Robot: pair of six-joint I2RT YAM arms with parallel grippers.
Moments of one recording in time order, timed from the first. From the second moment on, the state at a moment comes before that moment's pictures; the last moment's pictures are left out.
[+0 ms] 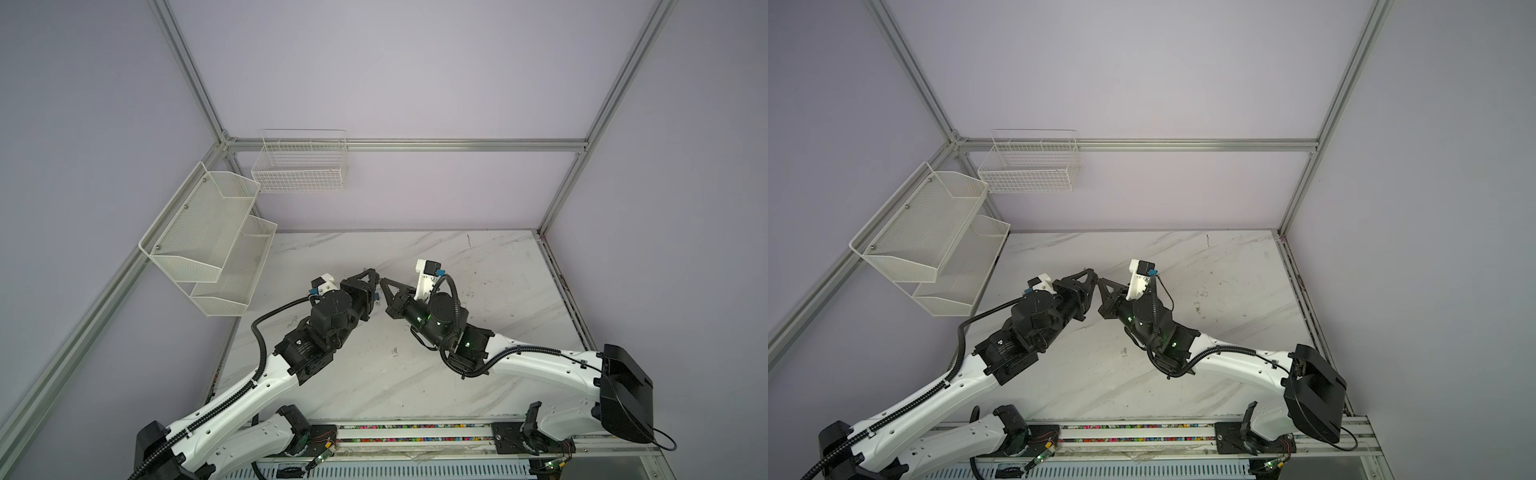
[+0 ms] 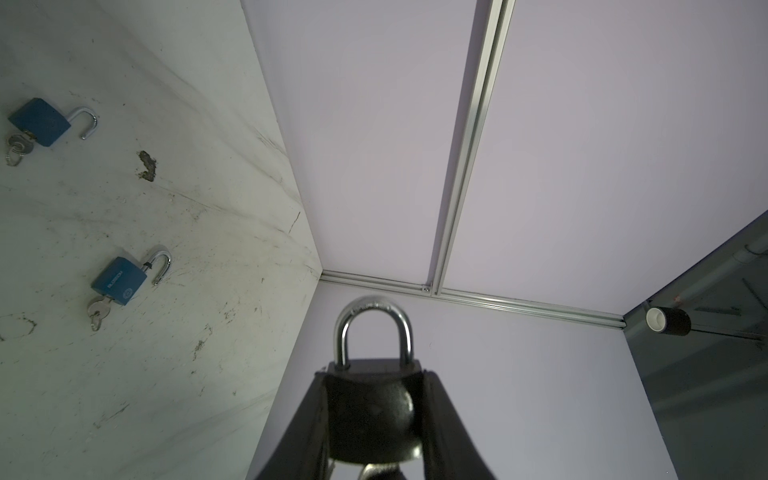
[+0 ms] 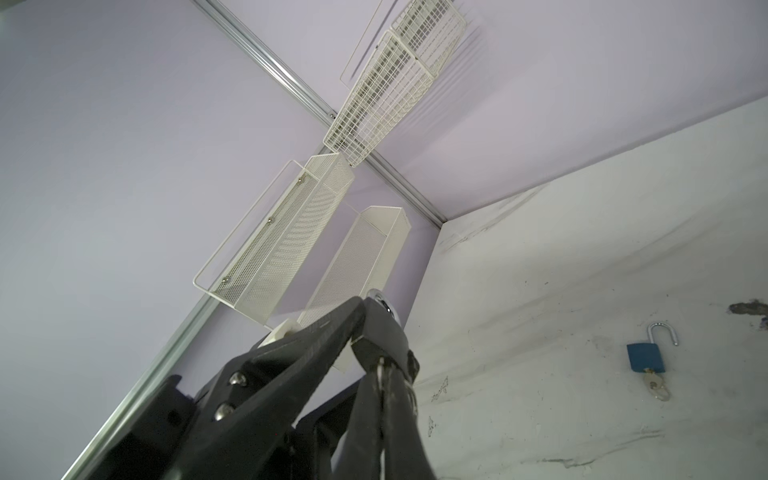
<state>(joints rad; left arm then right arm) -0.76 0.96 0.84 -0.04 -0.35 -1.68 1.09 1.42 0.96 0.50 0.32 0.91</state>
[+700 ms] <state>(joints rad) -0.78 0.93 0.84 -0.18 -0.36 -1.41 1.11 1.31 1.00 0.21 0.37 0.86</state>
